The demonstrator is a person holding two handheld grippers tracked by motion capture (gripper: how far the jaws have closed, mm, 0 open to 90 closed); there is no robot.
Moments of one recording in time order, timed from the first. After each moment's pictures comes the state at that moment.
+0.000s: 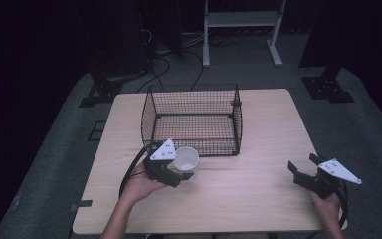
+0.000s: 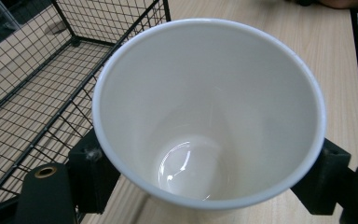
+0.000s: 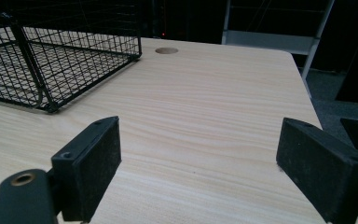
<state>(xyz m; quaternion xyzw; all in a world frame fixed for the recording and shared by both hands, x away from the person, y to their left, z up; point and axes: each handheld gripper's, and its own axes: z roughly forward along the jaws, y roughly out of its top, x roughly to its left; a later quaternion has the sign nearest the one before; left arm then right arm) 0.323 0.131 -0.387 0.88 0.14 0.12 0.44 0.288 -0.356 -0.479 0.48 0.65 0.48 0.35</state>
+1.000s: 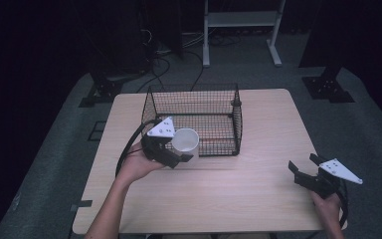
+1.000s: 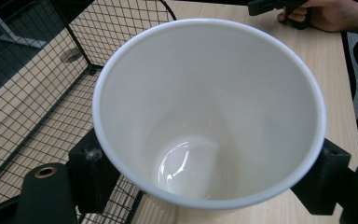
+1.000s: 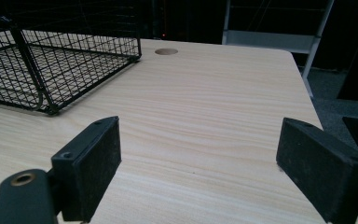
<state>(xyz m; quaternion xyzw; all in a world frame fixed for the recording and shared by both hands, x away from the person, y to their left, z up) 0.355 0.131 -0.336 0.88 0.12 0.12 0.44 0.289 -0.358 -0.479 0.48 0.64 0.49 0.35</state>
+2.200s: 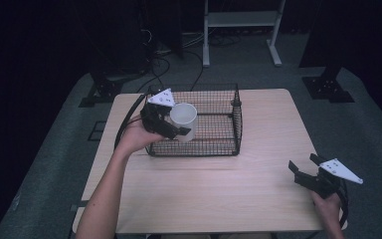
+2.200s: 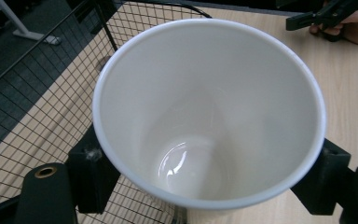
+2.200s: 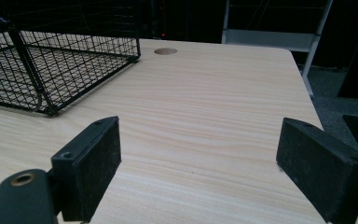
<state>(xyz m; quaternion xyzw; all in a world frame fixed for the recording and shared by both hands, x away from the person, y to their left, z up) 0.415 0.132 -0.300 0.89 0.13 0.13 0.42 0.289 -0.359 -0.479 0.48 0.64 0.49 0.34</state>
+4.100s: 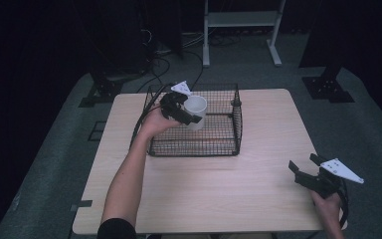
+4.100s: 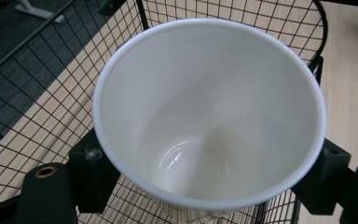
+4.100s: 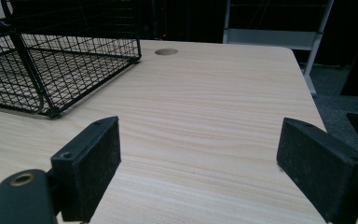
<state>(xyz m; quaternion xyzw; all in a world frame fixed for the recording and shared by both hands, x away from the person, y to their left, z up) 0.494 0.095 -0.344 0.90 0.17 0.11 0.40 0.289 -0.360 -0.479 0.49 0.64 0.49 0.34</state>
